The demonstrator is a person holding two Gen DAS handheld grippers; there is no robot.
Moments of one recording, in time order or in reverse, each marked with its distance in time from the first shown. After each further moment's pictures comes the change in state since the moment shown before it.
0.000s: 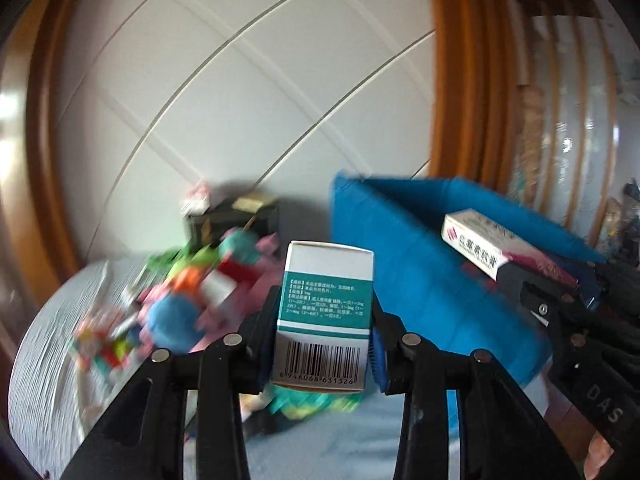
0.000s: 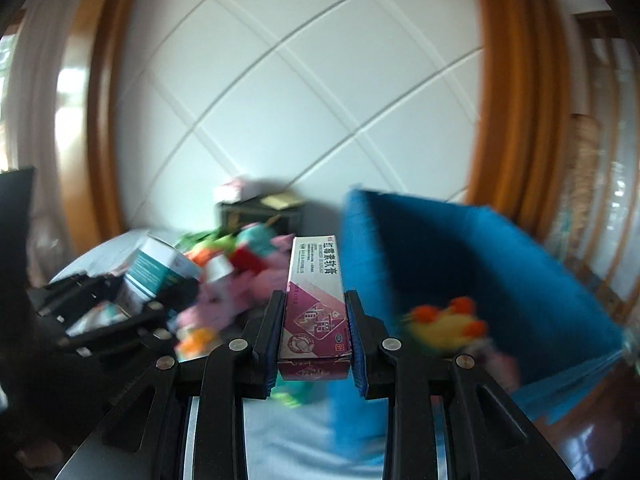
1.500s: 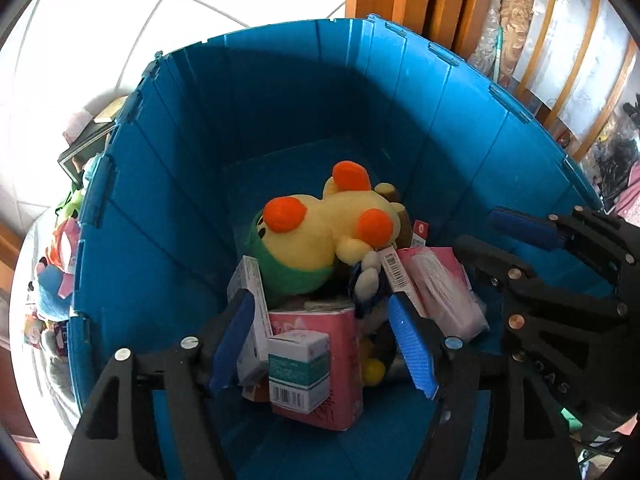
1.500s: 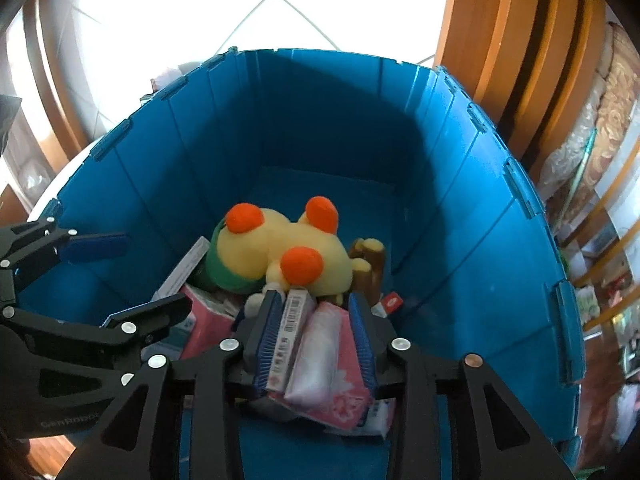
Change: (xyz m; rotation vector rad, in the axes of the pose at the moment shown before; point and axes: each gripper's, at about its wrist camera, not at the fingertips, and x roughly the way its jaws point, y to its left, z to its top) left arm 0.197 -0.240 0.032 0.087 0.657 -0.073; right arm 0.142 -0.260 -0.023 -0.022 0.526 0.113
